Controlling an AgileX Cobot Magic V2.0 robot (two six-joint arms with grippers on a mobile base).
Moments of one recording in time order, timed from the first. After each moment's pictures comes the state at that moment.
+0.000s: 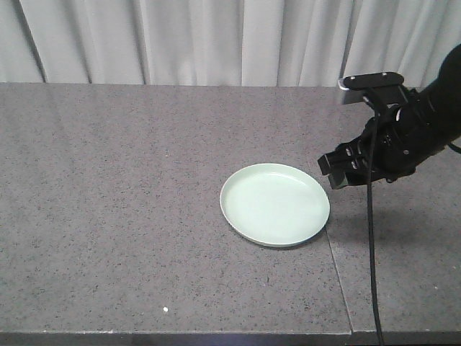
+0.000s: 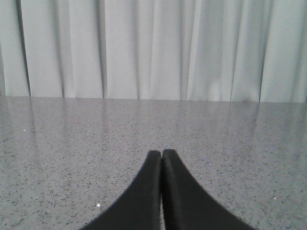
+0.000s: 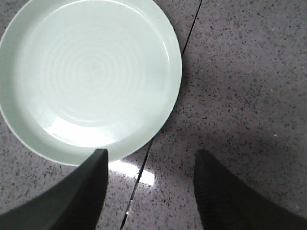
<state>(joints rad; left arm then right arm) 0.01 -0.01 0.03 -0.01 0.03 -0.03 0.21 1.58 -1.35 0.15 1.00 -0.13</state>
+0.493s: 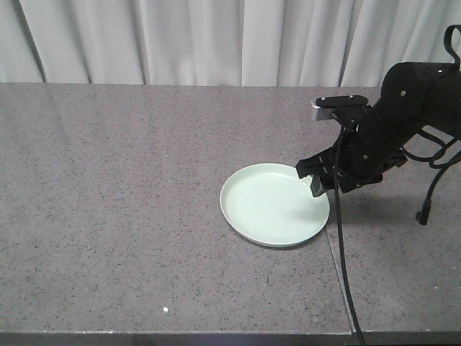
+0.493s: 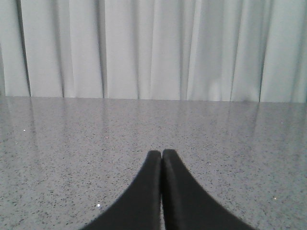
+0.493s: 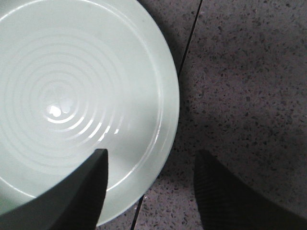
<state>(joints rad) 0.01 -0.01 0.03 -0.01 0.03 -0.03 0.21 1.81 -1.45 0.14 0.98 -0.09</state>
